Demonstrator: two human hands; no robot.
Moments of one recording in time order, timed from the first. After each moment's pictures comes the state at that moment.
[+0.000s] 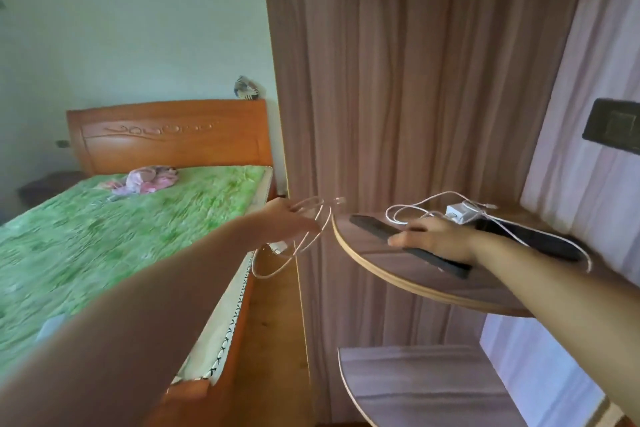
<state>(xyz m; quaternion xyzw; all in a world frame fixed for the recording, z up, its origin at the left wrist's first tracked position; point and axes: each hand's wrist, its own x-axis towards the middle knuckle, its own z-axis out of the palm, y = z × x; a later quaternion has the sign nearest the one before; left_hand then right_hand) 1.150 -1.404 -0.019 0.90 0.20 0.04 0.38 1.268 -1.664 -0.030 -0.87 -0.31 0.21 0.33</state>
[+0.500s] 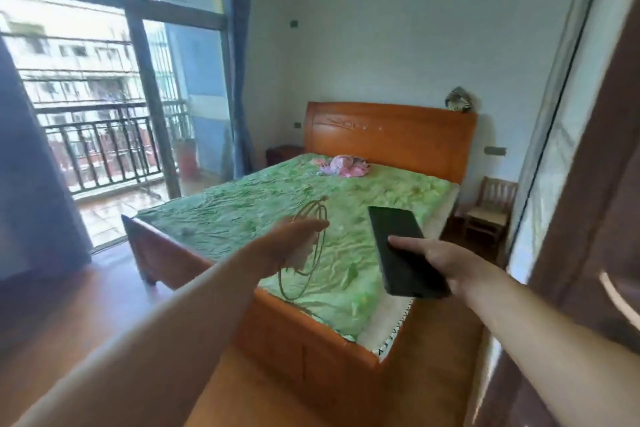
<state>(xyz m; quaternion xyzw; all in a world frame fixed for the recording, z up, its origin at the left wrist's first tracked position) 0.805 -1.251 -0.044 0.60 0.42 0.33 0.60 1.025 -1.377 -0.041 -0.57 -0.33 0.58 0.48</state>
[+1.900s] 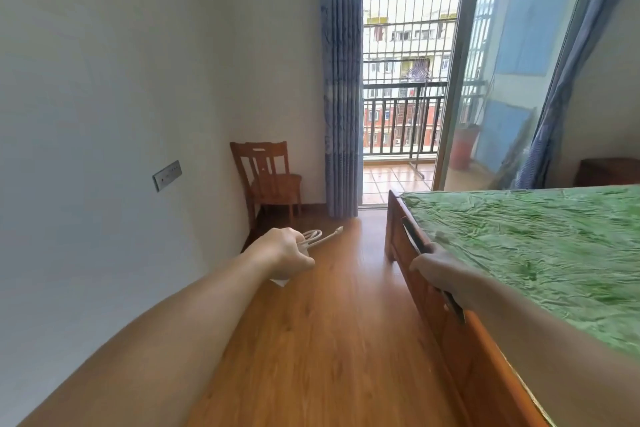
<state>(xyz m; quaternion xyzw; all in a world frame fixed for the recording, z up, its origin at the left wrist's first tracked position) 0.391 -1.108 -0.074 0.48 0.84 0.20 0.16 0.636 -0.979 -0.087 -0.54 -0.69 0.46 0.15</state>
